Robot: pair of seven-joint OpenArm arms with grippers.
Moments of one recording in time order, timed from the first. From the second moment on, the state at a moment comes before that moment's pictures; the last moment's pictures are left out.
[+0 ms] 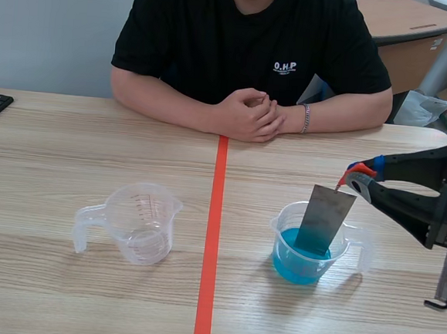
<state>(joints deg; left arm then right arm) 64.2 -33.2 -7.5 100.8 -15.9 -11.7 -9.6 -23.5 42.0 5.2 102.0 -8.5 44.2 33.3</state>
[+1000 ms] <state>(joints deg) 64.2 -33.2 -7.5 100.8 -15.9 -11.8 -9.6 -31.8 42.4 19.9 118.4 -1.7 45.4 30.6</state>
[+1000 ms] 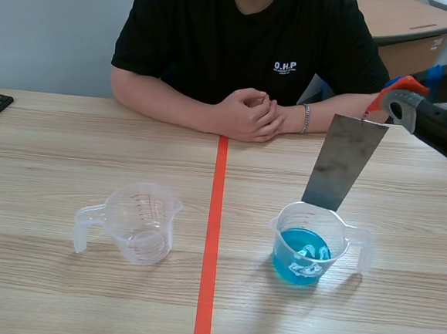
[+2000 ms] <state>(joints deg) 40.1 -52.3 2.4 100.8 -18.6 -21.9 -10.1 -35.5 42.4 22.1 122.9 0.8 45.4 27.3</state>
